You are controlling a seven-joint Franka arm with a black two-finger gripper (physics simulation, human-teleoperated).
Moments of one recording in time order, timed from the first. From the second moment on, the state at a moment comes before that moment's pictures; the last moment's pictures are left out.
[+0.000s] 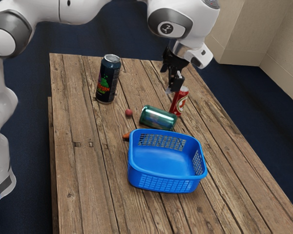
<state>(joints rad) -0.40 0.02 0.23 -1.51 0.31 1.48 -0.14</state>
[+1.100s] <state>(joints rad) -0.35 -0.41 0.32 -2.21 0.30 1.88 0.18</state>
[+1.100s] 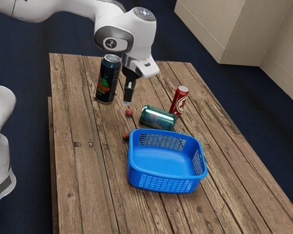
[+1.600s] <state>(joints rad) -0.32 -0.45 0.34 -2.31 0.30 1.98 0.35</state>
